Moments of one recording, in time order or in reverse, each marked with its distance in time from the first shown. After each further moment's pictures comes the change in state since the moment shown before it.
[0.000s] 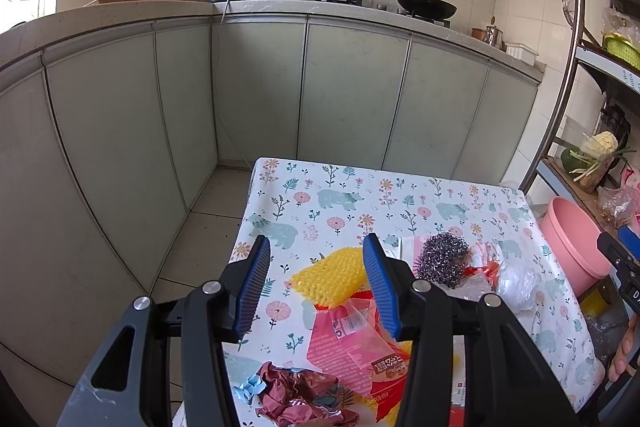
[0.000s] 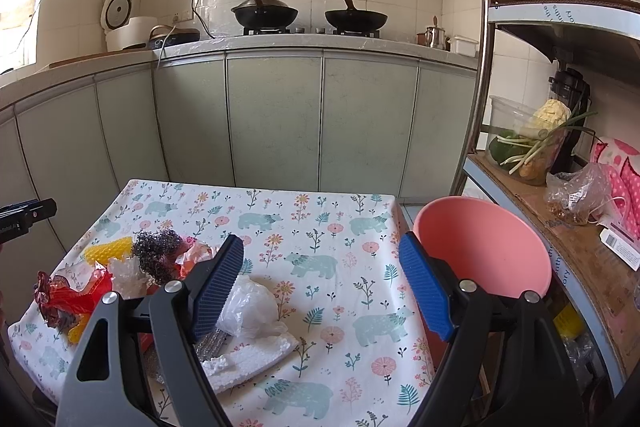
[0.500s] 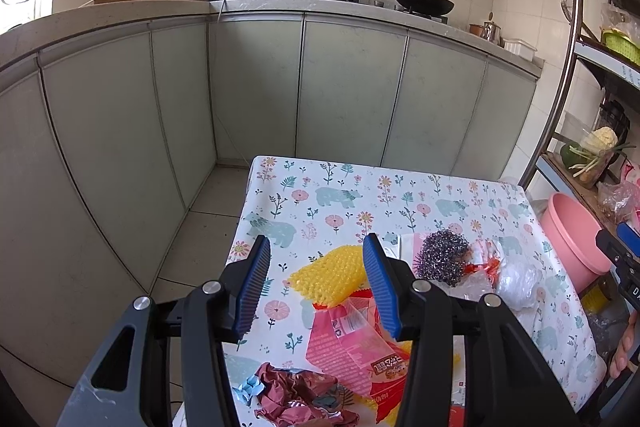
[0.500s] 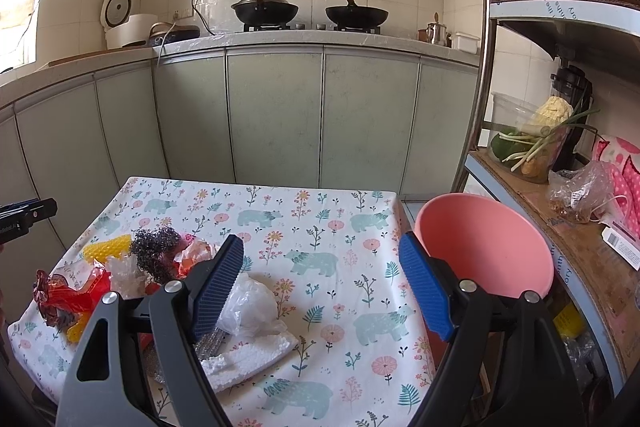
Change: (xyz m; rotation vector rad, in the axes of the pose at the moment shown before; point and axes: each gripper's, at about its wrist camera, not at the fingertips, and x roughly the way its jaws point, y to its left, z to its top) left arm 0.005 -0.002 -0.001 0.012 0.010 -0.004; right arm 0.004 0.000 0.000 -0.001 0.015 0.005
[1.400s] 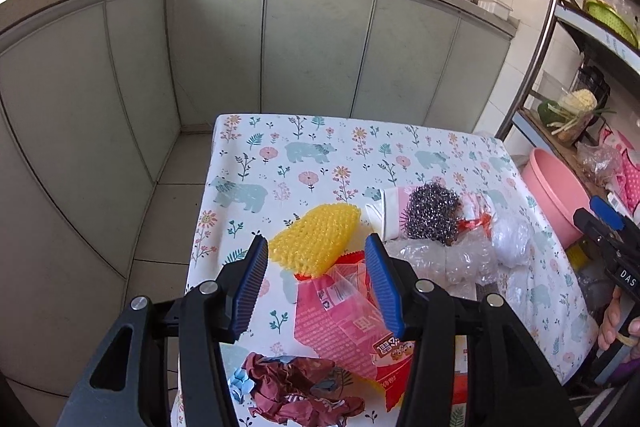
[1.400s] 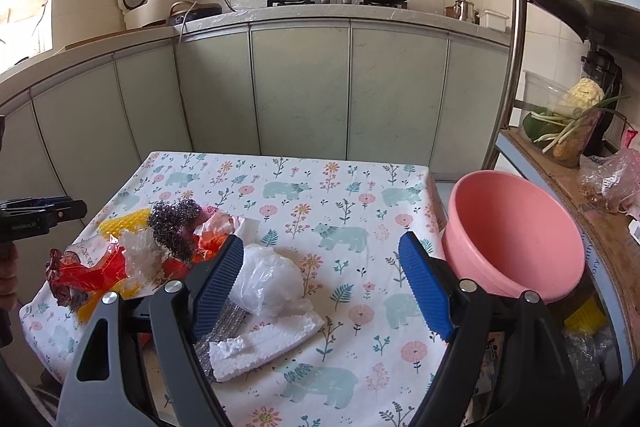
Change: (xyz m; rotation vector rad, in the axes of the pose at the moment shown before) left arm 0.034 0.000 -0.006 0.087 0.176 -0.124; right arm 0.017 0.007 -0.012 -0.016 0.096 0.113
